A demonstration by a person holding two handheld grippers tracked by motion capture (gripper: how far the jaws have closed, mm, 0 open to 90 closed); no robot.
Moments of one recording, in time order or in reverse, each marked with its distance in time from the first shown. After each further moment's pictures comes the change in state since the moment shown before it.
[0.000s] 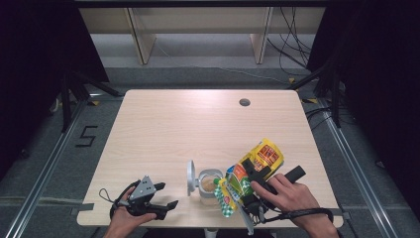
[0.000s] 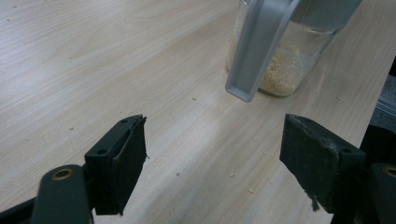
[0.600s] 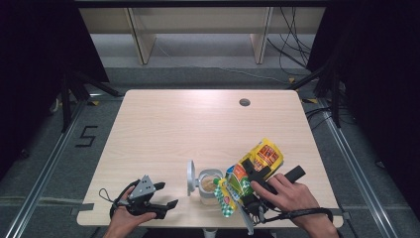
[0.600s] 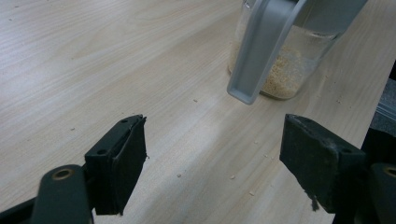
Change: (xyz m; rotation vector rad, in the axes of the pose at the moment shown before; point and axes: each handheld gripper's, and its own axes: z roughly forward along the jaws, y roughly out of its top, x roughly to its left) left arm 0.001 0.000 -0.002 0.024 -0.002 -0.023; right arm -0.002 -0.001 0.001 -0.012 -0.004 -0.034
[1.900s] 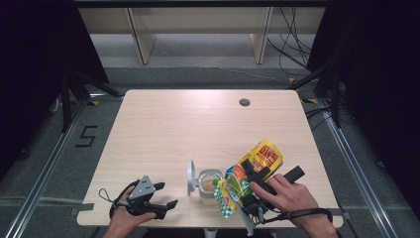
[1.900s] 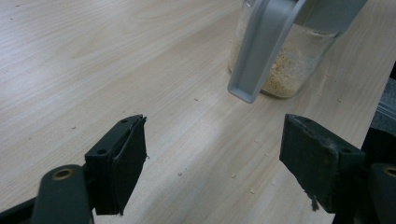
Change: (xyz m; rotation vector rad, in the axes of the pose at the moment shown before) left arm 0.001 0.000 0.000 -0.010 0.006 0.012; right arm 0.000 0.002 -0.001 -0.005 0.001 -0.008
